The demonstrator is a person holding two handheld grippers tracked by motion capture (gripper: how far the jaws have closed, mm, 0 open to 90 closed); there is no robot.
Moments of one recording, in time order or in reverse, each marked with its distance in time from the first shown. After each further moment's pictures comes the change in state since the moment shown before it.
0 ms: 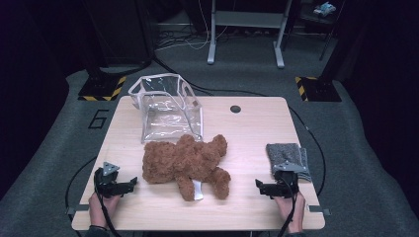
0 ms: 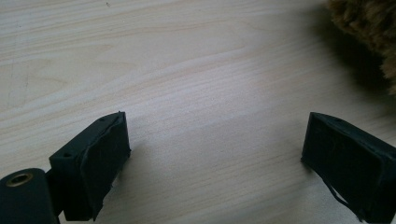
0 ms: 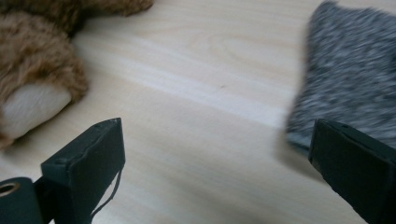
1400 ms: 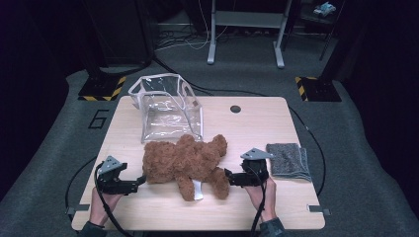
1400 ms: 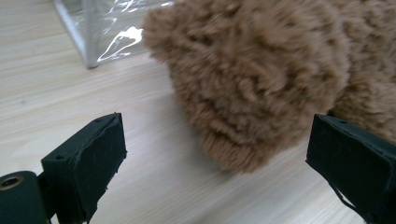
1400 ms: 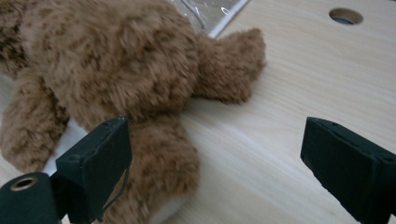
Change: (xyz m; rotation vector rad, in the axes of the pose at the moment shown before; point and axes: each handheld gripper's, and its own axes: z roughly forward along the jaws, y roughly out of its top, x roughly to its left) left arm -0.035 0.044 -0.045 -0.126 -0.275 0.070; right arm 0.085 0.071 0.010 -0.097 0.105 -0.168
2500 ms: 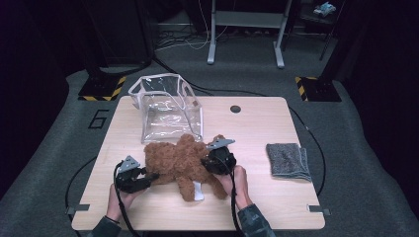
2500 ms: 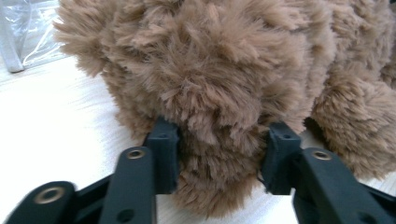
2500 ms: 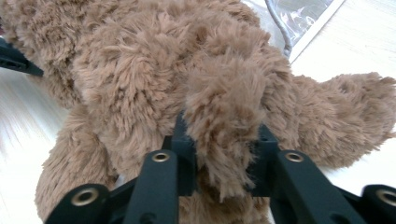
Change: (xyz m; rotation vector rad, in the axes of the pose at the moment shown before) left arm -0.019 -0.005 0.040 0.010 -0.069 0.004; right arm 0.046 0.043 0.065 0.099 0.130 -0.098
